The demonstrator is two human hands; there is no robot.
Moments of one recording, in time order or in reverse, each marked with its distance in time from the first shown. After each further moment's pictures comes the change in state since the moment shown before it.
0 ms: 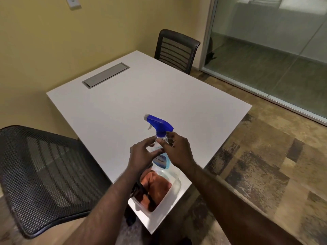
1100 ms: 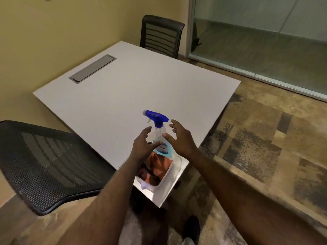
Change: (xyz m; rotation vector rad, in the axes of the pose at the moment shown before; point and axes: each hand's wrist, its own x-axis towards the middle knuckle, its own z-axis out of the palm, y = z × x) left_hand -0.026 -0.042 0.023 0.053 -0.194 -0.155; right_hand -0.052 0.036 0.009 -0.077 -0.002 0.158
